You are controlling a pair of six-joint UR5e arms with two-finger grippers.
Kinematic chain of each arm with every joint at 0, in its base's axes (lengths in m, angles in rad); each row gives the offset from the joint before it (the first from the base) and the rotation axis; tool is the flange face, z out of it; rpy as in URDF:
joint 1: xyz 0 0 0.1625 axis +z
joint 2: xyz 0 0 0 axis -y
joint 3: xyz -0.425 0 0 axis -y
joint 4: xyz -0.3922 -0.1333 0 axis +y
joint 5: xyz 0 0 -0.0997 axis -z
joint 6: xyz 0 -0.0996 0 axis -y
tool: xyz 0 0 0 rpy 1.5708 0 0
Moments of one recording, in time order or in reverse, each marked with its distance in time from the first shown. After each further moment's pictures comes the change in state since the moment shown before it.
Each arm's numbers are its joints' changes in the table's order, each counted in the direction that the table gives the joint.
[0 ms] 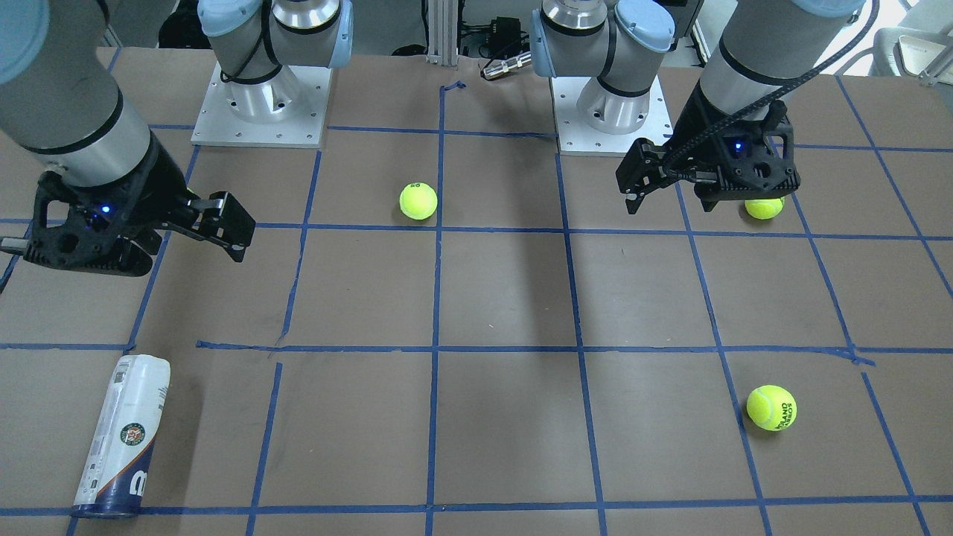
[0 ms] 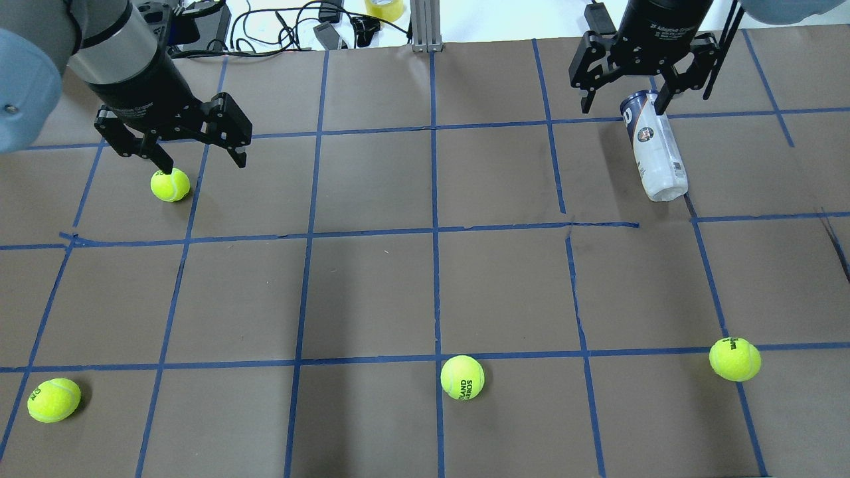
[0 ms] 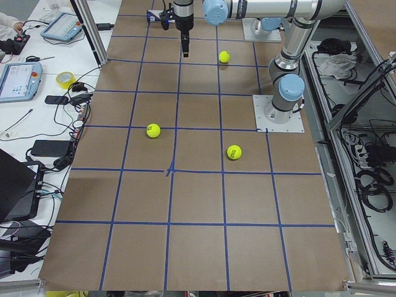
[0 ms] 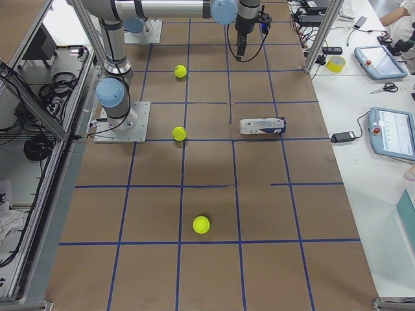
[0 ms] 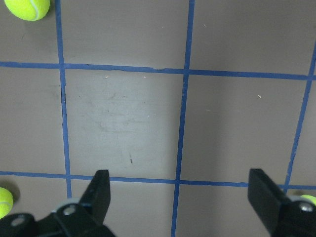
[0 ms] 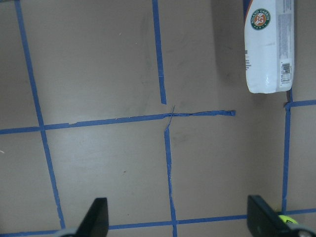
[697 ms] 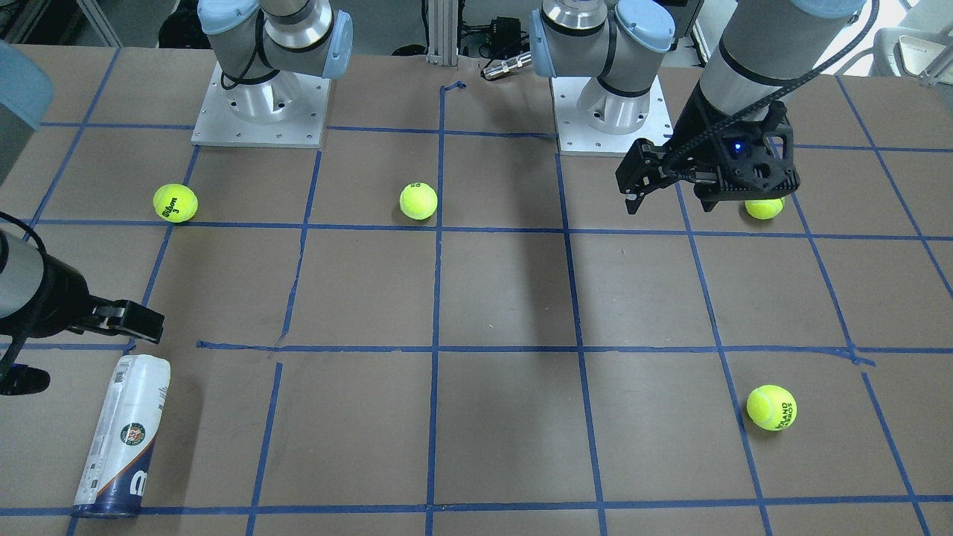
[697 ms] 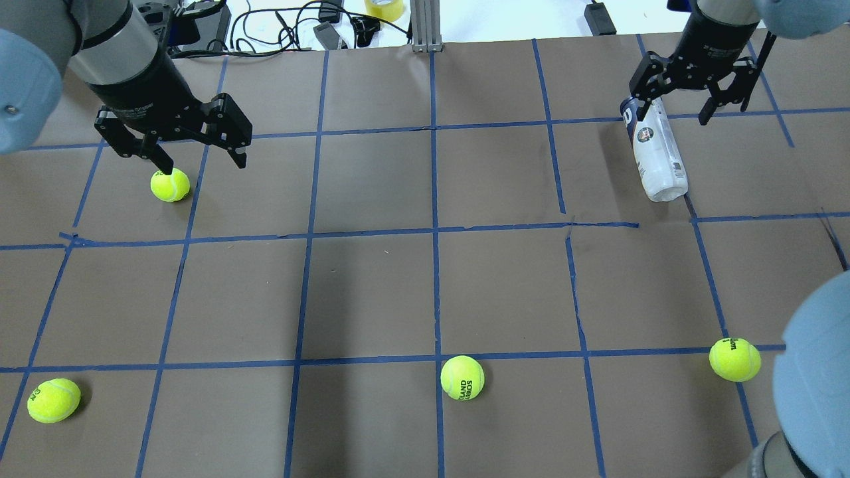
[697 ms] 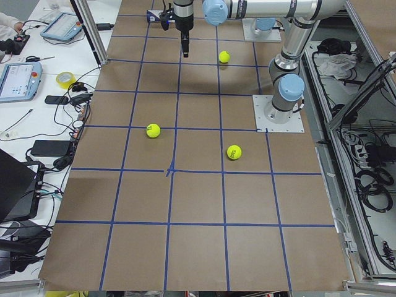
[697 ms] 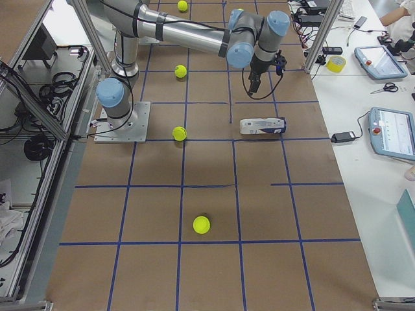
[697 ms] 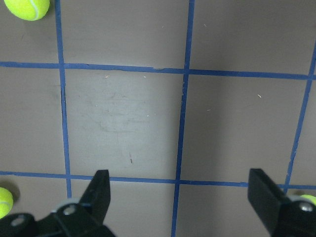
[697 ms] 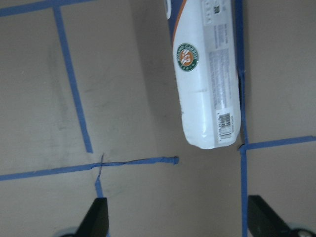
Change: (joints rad) left arm 0.000 0.002 -0.001 0.000 0.000 0.001; right arm -0.181 0.178 0.007 0.135 -0.029 -0.152
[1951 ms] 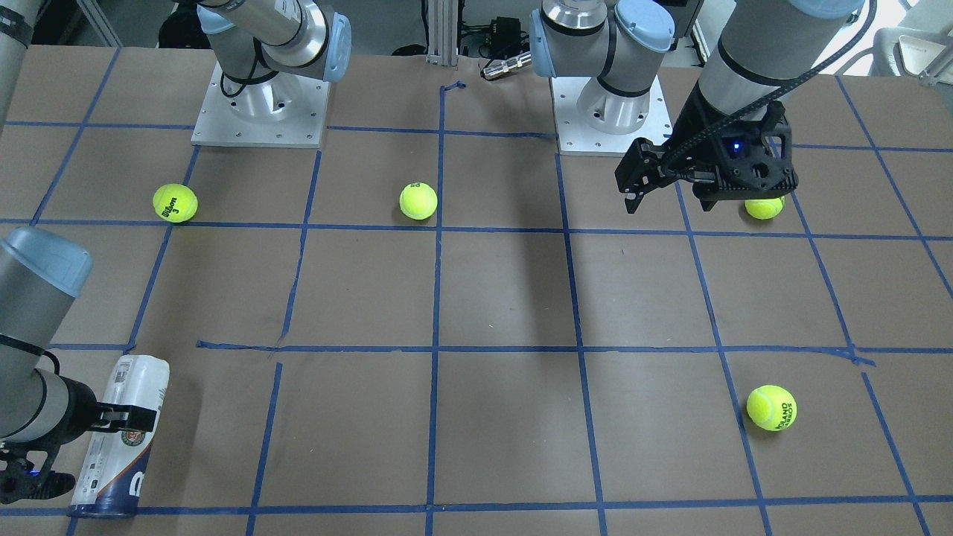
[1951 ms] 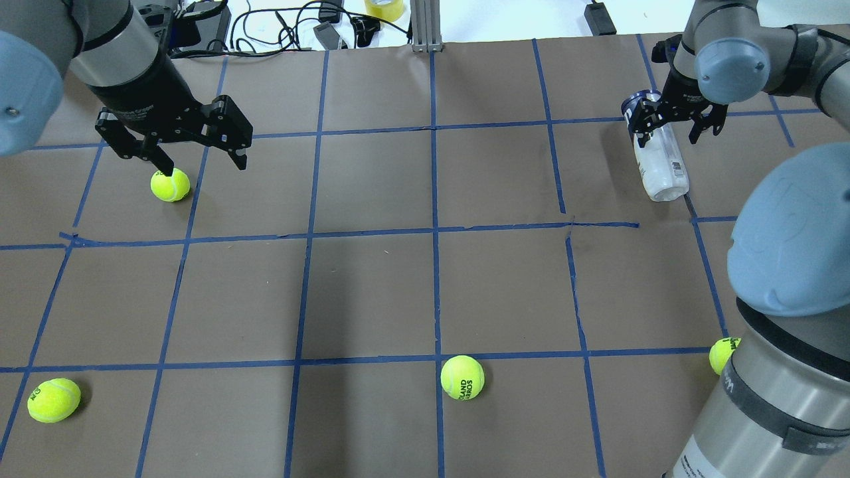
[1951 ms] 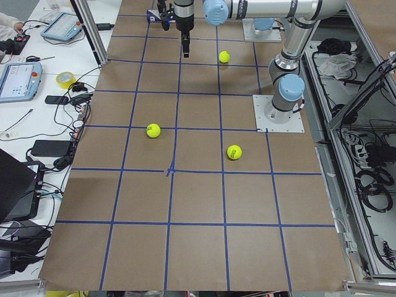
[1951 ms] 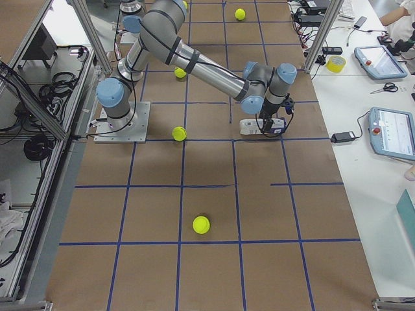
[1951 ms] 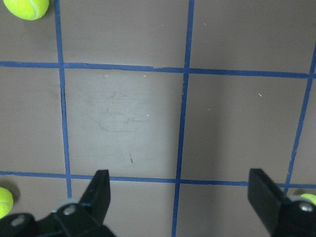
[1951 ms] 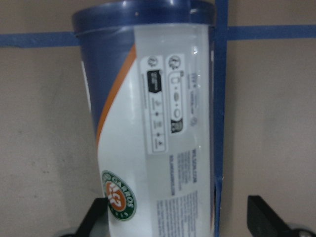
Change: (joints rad) left arm 0.000 0.002 -0.005 0.000 0.000 0.002; right arm -0.024 0.259 0.006 0.300 -0.098 -0.113
